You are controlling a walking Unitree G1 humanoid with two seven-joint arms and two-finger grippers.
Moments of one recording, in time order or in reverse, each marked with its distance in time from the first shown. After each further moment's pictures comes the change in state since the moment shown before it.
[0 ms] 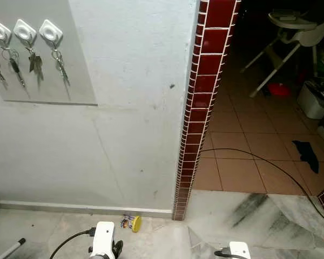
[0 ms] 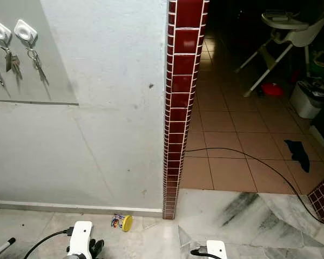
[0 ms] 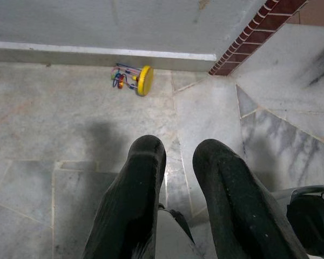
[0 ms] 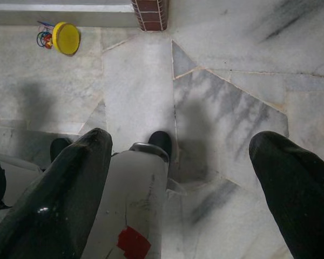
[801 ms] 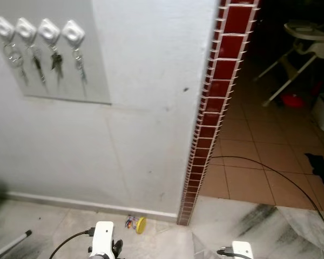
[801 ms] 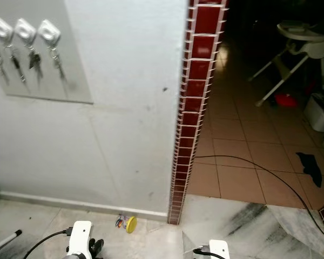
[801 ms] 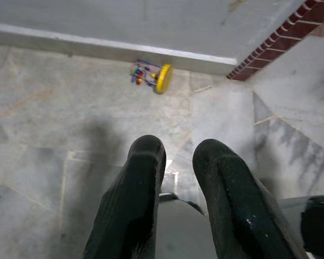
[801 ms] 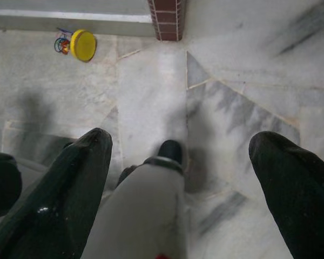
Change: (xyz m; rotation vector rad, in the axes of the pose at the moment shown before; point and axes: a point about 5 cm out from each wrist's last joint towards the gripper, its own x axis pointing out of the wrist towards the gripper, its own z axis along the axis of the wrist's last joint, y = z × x) left arm -0.003 0.009 -0.003 -0.014 0.005 0.027; right arm 0.001 0.007 0.002 0.028 -0.011 0.014
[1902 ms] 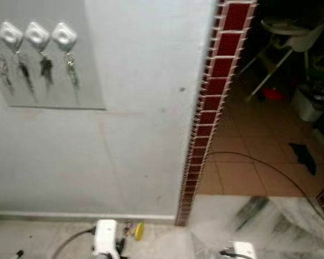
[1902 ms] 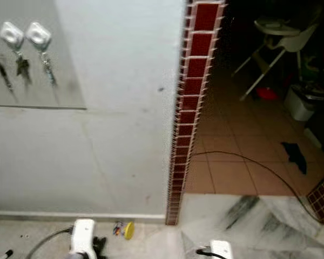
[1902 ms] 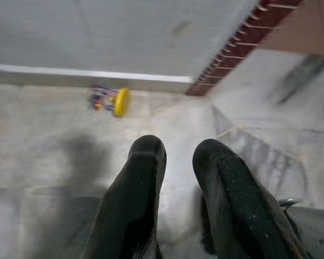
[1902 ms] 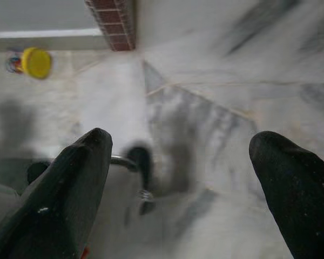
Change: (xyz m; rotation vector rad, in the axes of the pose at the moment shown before) left arm 0.005 -0.019 0.009 -0.025 -0.038 -0.045; right arm -0.003 -0.020 0.004 -0.005 -0.009 -0.052
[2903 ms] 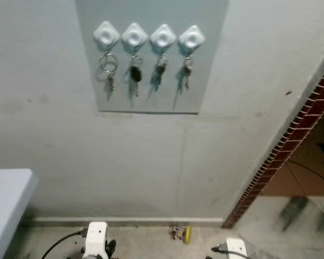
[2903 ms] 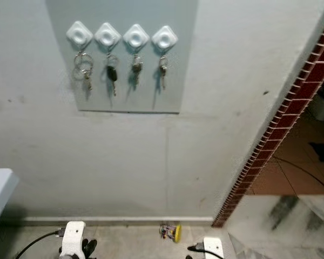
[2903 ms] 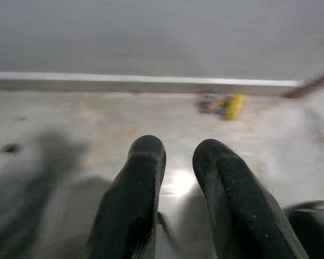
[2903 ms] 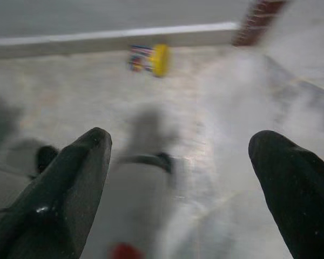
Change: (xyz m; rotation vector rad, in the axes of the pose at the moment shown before) left arm -0.002 0.006 -0.002 0.010 0.004 0.013; right arm 0.001 0.010 -0.002 0.002 0.001 0.025
